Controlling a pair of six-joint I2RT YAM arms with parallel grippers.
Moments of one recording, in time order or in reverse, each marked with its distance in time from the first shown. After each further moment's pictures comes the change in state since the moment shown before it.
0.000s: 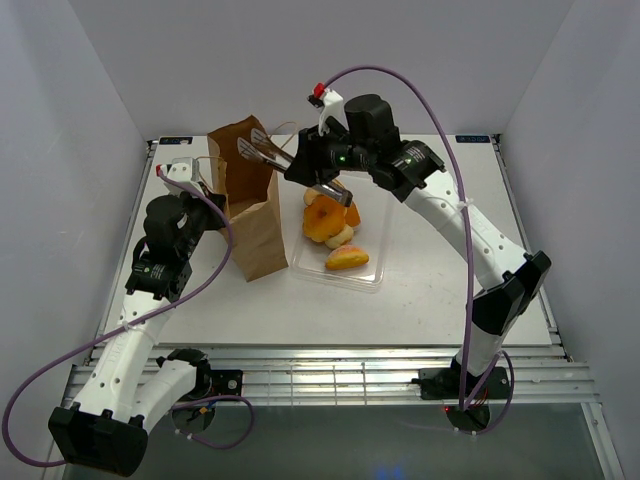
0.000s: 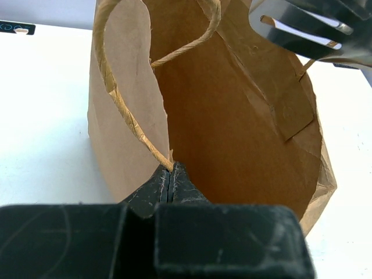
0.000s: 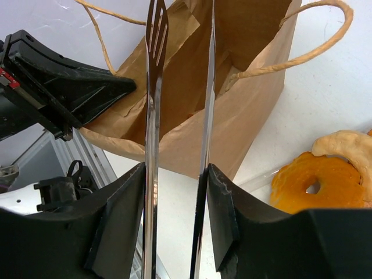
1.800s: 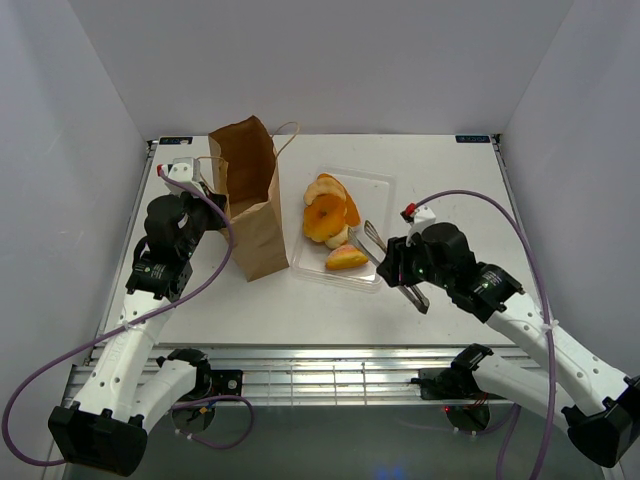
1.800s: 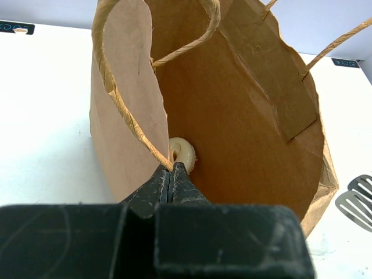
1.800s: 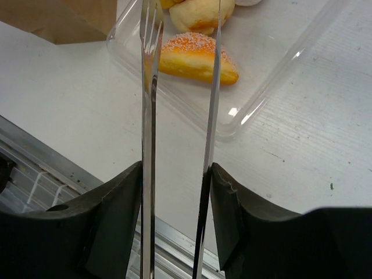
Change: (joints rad) left arm -0.005 0.003 0.000 0.000 -0.003 0.002; right arm -0.055 -0.882 -1.180 0.072 0.350 0.074
